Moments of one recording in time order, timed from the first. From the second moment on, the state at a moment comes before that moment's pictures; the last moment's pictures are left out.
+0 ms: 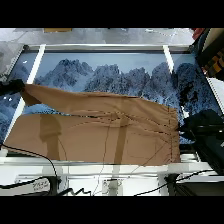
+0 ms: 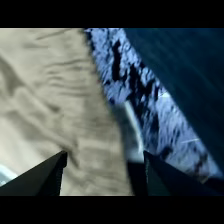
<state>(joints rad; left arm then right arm) 0.45 -1.42 1.36 1.20 -0.78 -1.24 -0.81 -1.55 0.89 -0.94 1.41 0.91</state>
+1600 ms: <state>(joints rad) 0.45 -1.76 1.53 1.64 -1.14 -1.17 -0.57 -1.47 1.03 -0.94 1.08 0.88</state>
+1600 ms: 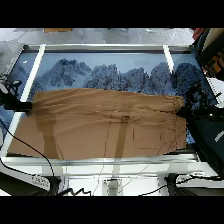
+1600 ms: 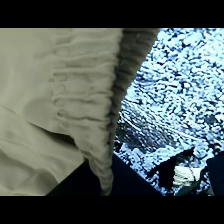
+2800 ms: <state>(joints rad) 0.43 -1.70 1.54 1.91 -1.05 -1.22 -0.57 -1.45 1.12 -1.04 1.13 1.07</state>
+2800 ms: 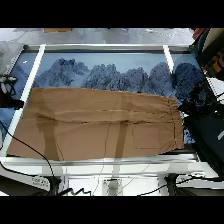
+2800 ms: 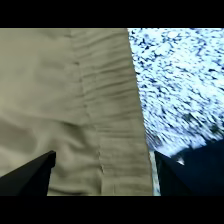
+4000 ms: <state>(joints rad) 0.43 -1.11 1.32 1.38 -1.25 -1.15 -0.77 -0.86 0.48 -1.24 1.29 1.43</state>
